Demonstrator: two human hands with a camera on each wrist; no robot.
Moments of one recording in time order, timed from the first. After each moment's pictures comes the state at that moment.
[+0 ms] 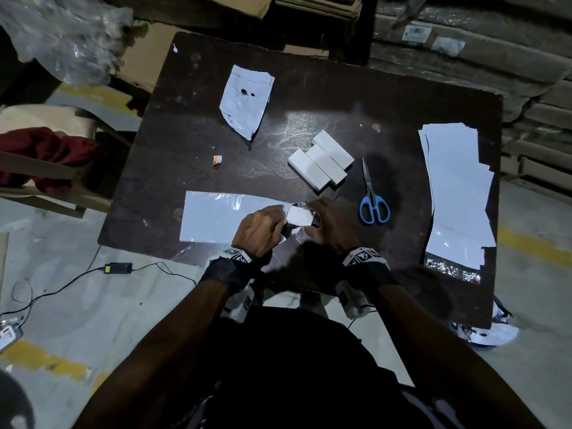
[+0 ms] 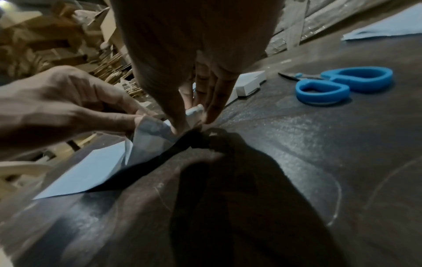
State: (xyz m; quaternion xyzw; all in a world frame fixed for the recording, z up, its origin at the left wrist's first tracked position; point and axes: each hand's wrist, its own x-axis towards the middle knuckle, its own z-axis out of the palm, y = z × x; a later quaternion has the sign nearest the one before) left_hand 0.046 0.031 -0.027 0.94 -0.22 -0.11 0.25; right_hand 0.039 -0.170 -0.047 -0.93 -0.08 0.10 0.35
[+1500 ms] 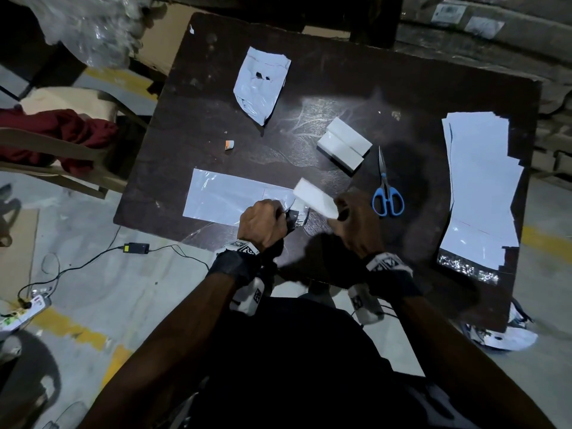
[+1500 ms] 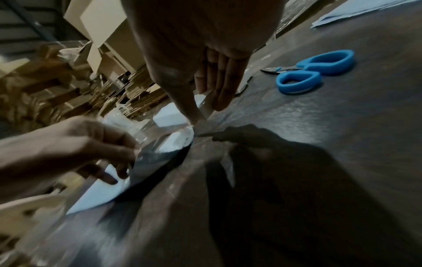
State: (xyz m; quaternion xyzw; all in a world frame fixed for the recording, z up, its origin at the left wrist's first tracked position) left_hand 0.032 0.021 -0.003 0.96 -0.02 -0.17 0.21; right_hand 0.018 -0.191 -0.033 -0.93 0.03 0.04 0.35
